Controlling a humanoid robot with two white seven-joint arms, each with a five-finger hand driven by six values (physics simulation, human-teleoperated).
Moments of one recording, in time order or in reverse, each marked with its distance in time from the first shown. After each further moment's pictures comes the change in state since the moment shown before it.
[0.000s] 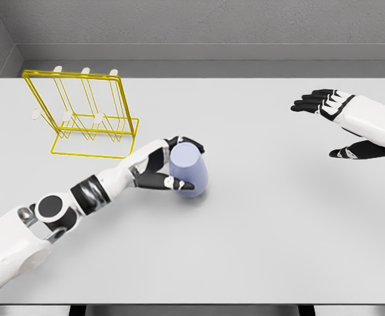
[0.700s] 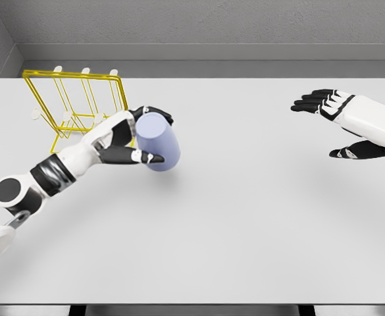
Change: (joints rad) left arm -0.020 0.131 0.093 -0.063 0.066 -0.018 0.000; right arm 0.000 0.000 0.000 0.000 0.000 0.000 0.000
